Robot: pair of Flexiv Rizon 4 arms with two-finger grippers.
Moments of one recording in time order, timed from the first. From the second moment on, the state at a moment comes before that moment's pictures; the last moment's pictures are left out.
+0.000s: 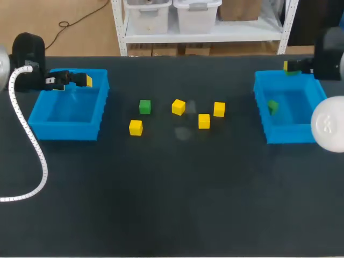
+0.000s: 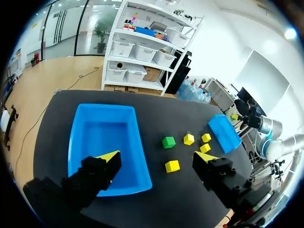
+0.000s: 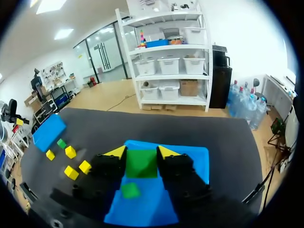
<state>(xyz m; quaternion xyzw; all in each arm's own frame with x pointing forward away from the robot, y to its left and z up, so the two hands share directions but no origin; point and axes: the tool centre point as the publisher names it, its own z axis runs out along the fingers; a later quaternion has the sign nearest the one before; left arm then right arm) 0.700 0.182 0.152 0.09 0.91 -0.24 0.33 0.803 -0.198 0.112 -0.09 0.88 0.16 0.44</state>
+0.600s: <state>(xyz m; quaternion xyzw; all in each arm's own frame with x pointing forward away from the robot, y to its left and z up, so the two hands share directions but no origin) 0.700 0.182 0.152 0.09 0.91 -0.24 0.33 0.794 -0.088 0.139 -0.23 0.87 0.15 0.41</state>
